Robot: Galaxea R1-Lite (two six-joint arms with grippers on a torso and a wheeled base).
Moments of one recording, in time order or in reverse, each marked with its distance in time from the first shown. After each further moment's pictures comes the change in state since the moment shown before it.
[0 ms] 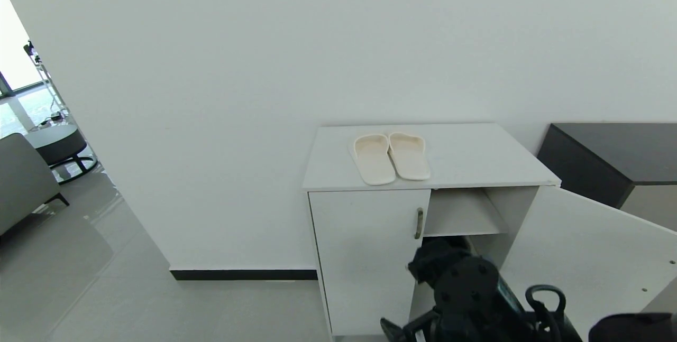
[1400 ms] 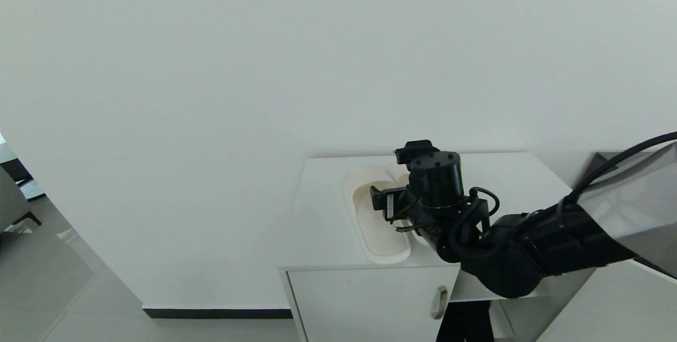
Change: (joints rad) left arm 0.000 0.000 0.000 0.000 0.000 -0.009; right arm -0.276 0.303 -0.429 -0.302 -0.060 -0.194
